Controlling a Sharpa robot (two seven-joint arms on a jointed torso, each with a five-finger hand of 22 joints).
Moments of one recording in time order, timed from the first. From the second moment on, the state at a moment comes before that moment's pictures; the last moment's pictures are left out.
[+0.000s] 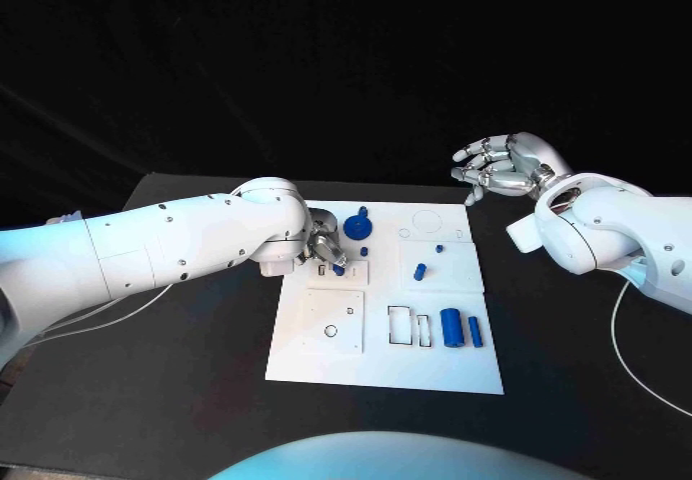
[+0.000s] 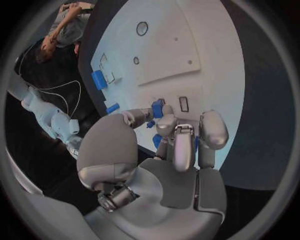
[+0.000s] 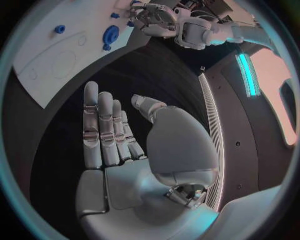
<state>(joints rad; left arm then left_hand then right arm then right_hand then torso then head) 1.29 -0.63 -0.09 1.39 -1.07 0.21 -0.58 1.03 -0.19 0.83 0.18 0.21 0.84 0.06 0.81 0.90 1.30 -0.04 1.22 0.94 1.47 -0.09 1.53 1.31 0.11 1.30 0.02 1.35 1.07 1.35 -0.83 -0.14 1.45 -0.62 -0.47 0.12 1.23 -0.15 0.51 0.06 0.22 0.66 0.18 0.36 0.51 0.82 0.14 0.72 0.42 1.12 0.06 0.79 0.76 0.17 1.15 0.14 0.41 0.51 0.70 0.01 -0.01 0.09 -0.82</state>
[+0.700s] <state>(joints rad) 1.29 -0.63 -0.09 1.39 -1.08 0.20 -0.58 1.02 -0.19 0.83 0.18 0.22 0.84 0.06 0.82 0.90 1.30 -0.04 1.23 0.95 1.47 -0.09 1.53 1.31 0.11 1.31 0.02 1.36 1.08 1.34 -0.83 -0.14 1.45 -0.57 -0.49 0.15 1.23 -0.15 0.50 0.07 0.22 0.66 0.18 0.37 0.52 0.82 0.14 0.71 0.40 1.12 0.06 0.78 0.75 0.17 1.16 0.15 0.40 0.49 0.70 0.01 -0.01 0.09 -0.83</state>
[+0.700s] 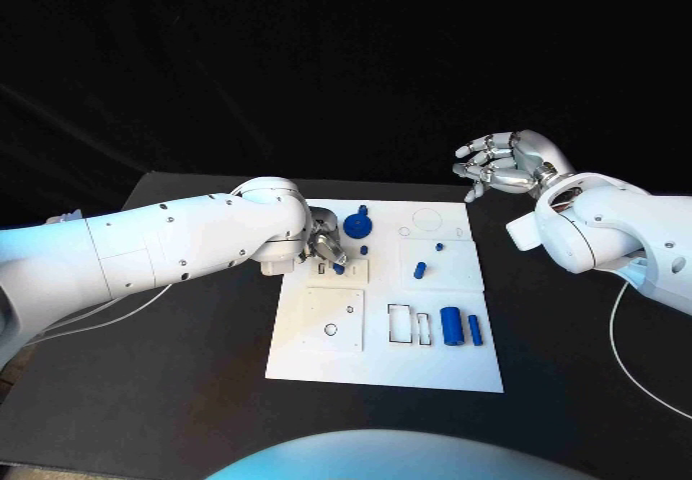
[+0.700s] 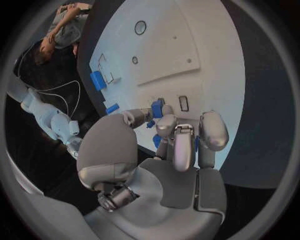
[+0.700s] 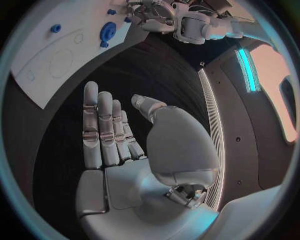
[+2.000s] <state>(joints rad) 1.29 -0.64 -0.09 1.39 -1.10 0.23 -0.58 1.01 -0.17 0.83 0.18 0.21 0.84 0.06 0.83 0.90 1.31 -0.05 1.23 0.95 1.46 -0.09 1.53 1.31 0.11 1.32 0.02 1.36 1.09 1.34 -0.83 -0.14 1.45 -0.57 -0.49 0.15 1.23 -0.15 0.49 0.07 0.22 0.66 0.18 0.38 0.52 0.82 0.14 0.71 0.38 1.12 0.06 0.78 0.75 0.17 1.16 0.15 0.38 0.48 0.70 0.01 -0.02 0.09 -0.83</state>
